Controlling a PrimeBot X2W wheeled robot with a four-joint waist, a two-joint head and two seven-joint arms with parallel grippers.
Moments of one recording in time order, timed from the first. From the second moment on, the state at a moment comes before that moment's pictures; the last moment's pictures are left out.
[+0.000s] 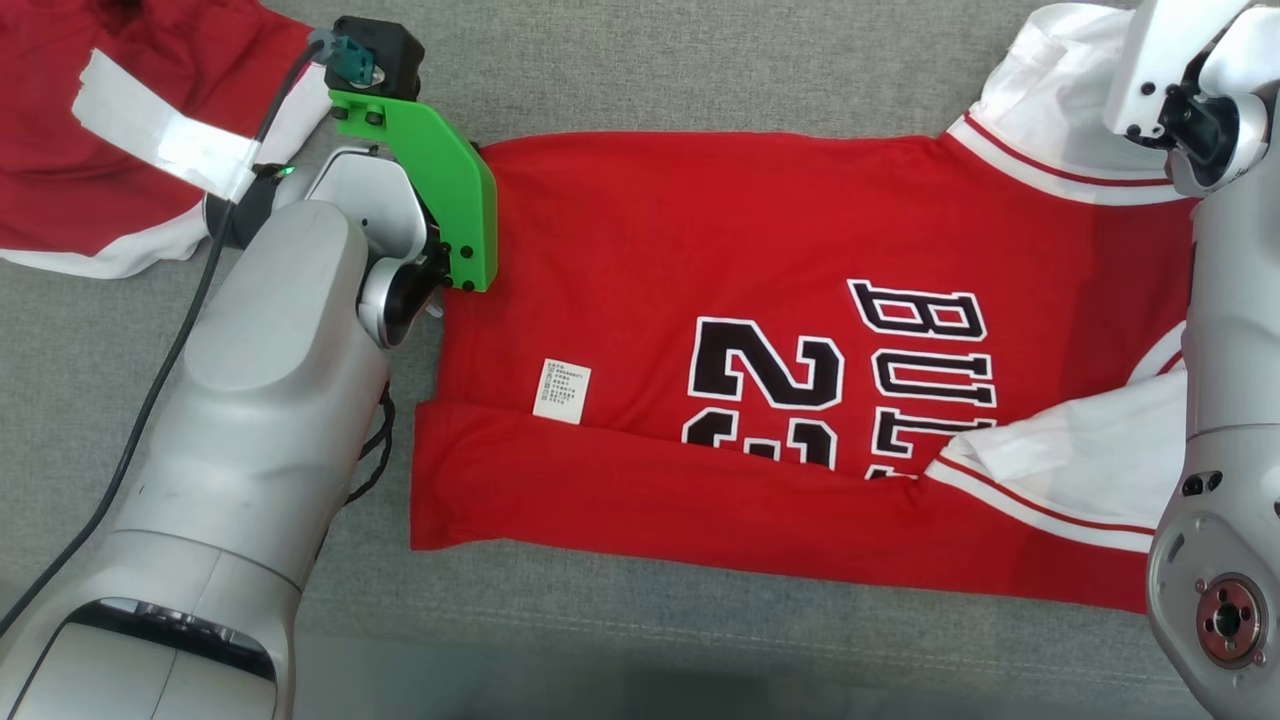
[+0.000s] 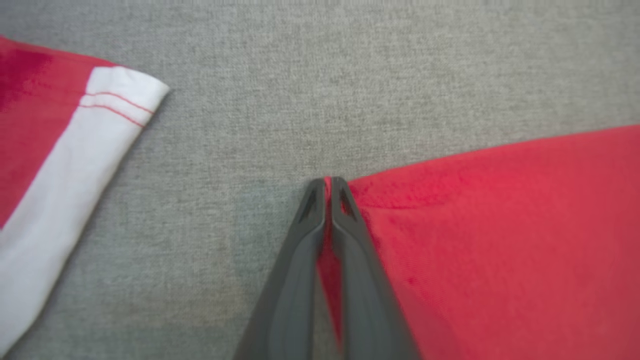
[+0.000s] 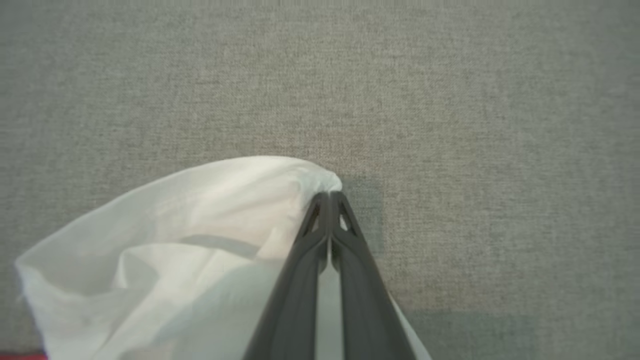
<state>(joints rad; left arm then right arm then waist) -1.05 0.10 -0.54 0.89 -0.57 -0.04 0.43 -1.10 -0.09 -0.38 0.69 -0.23 0.13 0.72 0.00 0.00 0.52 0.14</state>
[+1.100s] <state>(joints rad) -0.70 0.24 -0.55 0.62 -0.59 0.05 0.33 -0.38 -0.29 -0.21 -0.18 0.27 0.13 1.01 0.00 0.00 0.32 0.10</state>
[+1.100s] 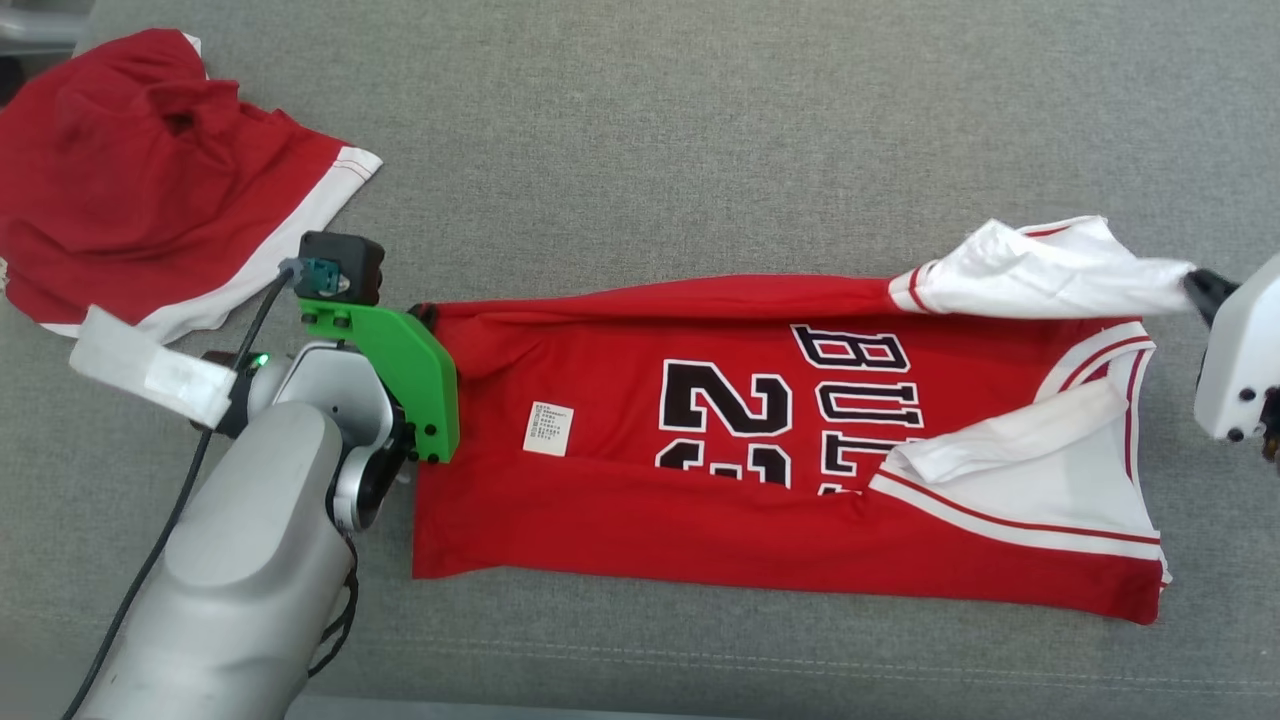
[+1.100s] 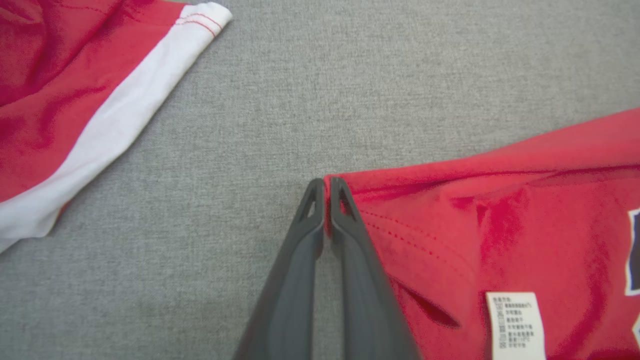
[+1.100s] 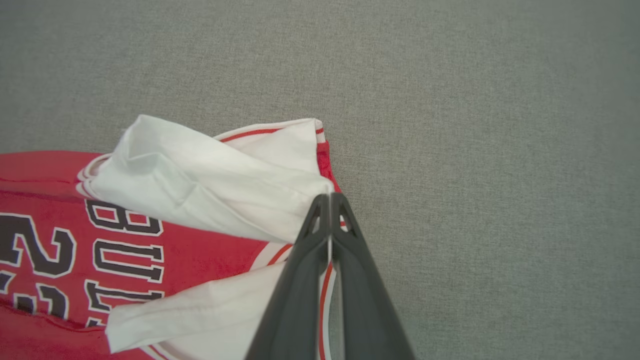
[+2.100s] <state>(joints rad) -0.55 0.39 -0.70 0.35 -0.31 0.06 -0.13 -0.13 -0.20 -0.21 -0.21 0.30 0.13 1.00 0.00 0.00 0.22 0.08</state>
